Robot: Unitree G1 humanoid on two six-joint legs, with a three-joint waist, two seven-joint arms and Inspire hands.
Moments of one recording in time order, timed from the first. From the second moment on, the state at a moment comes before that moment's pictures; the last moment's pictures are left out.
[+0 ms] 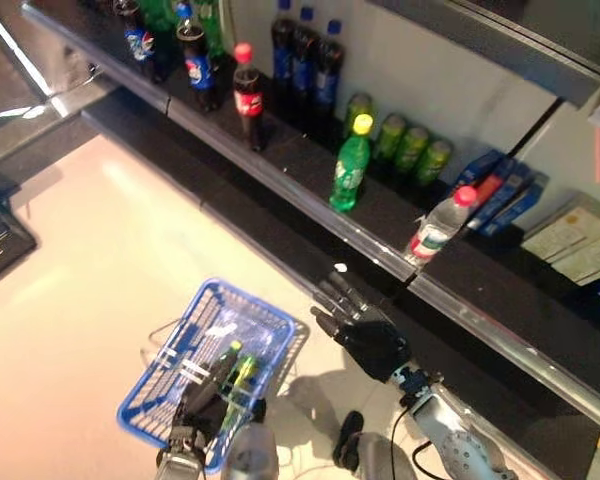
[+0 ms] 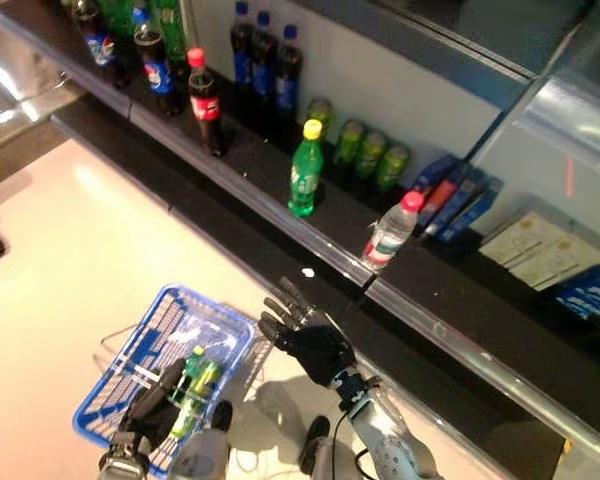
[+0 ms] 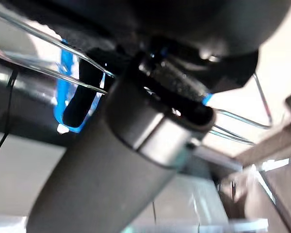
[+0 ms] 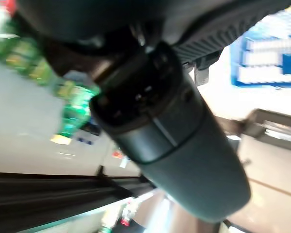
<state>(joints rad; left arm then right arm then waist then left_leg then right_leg) 0.23 0.21 -0.02 0.65 -1.29 -0.11 -0.28 0.14 -0.33 0.31 0.04 0.98 -0.01 0.29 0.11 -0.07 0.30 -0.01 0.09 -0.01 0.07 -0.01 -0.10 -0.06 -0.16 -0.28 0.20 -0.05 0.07</state>
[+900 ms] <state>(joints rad) 0.07 0.10 0.13 0.94 -1.34 -0.15 -0.03 0.17 -0.24 0.15 0.92 0.57 -0.03 -0.20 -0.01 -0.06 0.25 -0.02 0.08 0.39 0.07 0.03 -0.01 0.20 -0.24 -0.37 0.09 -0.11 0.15</state>
